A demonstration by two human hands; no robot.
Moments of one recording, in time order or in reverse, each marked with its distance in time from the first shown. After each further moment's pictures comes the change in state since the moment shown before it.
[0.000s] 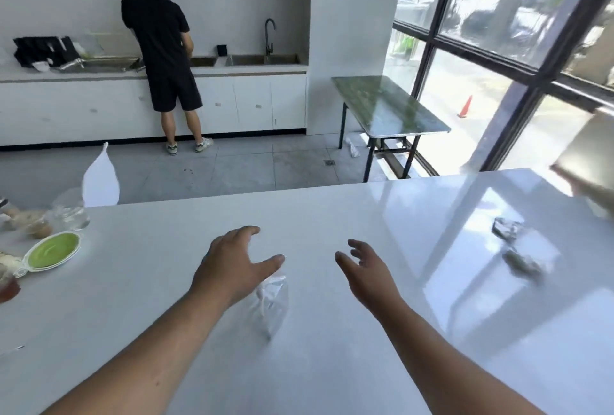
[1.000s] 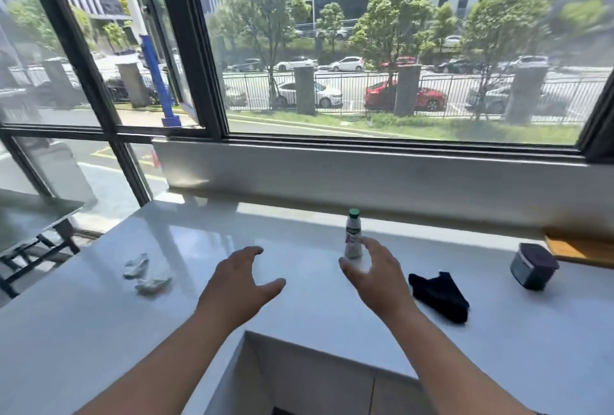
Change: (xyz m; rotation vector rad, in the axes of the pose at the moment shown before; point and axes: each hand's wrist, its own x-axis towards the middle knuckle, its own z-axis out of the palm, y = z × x) left_hand -0.349 0.584 0.334 0.001 -0.547 1.040; right_hand -0.434 0.335 -0.558 -0.071 1.128 0.277
